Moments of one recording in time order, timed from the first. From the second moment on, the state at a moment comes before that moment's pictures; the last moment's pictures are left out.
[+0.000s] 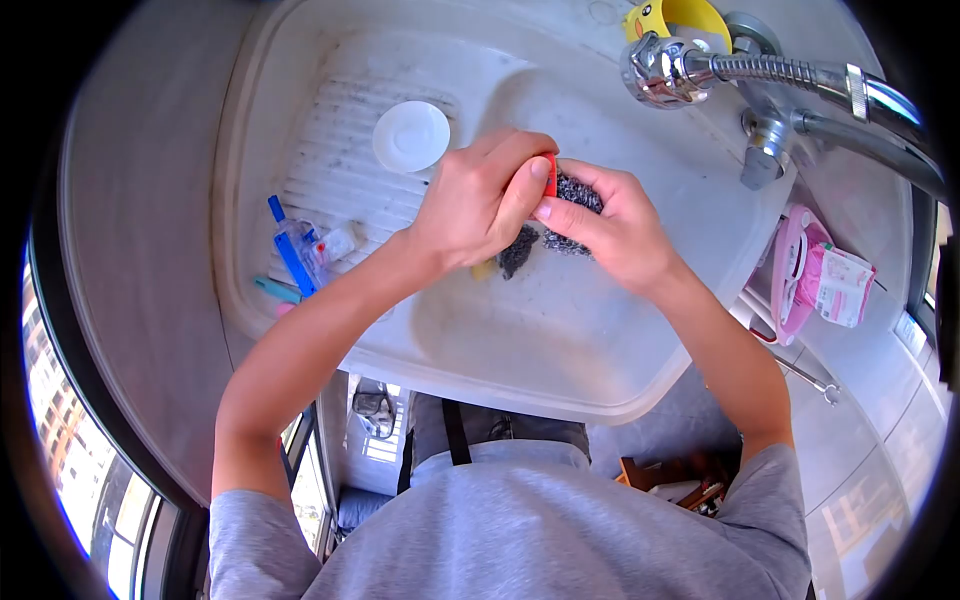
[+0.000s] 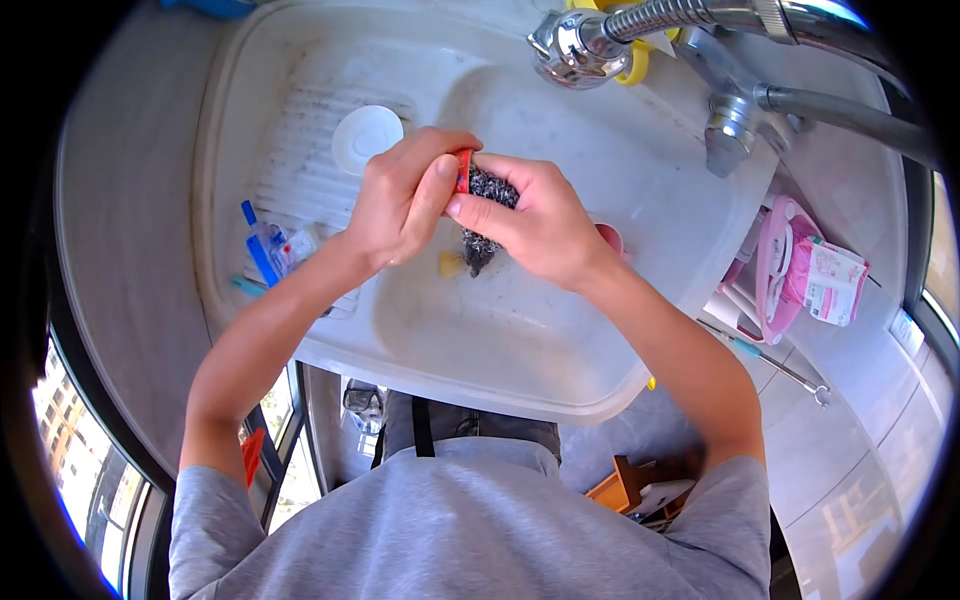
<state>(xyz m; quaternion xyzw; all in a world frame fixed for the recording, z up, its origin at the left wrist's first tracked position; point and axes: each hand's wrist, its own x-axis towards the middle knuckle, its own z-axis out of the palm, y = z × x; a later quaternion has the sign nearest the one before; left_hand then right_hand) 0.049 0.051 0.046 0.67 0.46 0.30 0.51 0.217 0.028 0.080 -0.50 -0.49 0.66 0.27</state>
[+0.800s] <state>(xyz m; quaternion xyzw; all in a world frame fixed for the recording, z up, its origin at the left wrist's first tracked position) 0.013 0.034 0.040 0.15 0.28 0.32 0.89 0.260 -0.016 0.045 -0.46 -0.13 0.77 0.42</state>
